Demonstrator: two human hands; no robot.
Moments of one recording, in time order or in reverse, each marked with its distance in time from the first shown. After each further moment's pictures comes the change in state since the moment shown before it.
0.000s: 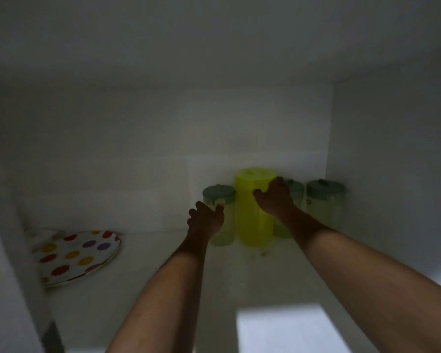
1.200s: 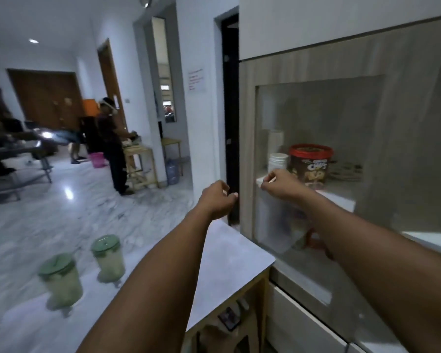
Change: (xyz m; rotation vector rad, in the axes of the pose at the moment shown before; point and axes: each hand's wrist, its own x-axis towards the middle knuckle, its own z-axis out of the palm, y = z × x) left_hand -0.605 -0.298 -0.460 0.163 0.498 -0.328; right_hand -0.651 -0.266 0.088 0.182 -0.840 -0.731
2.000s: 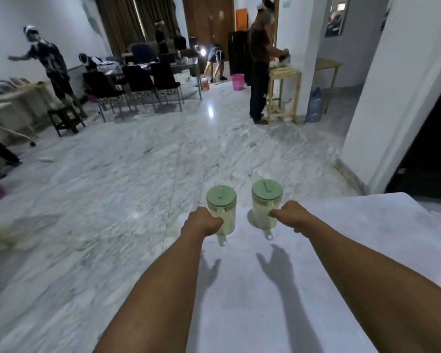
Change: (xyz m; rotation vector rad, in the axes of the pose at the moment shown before) left_hand -0.053 -0.476 -0.216 0.150 0.143 -1.008; right_hand 0.073 -0.152 0.534 0.040 -0.797 0.102
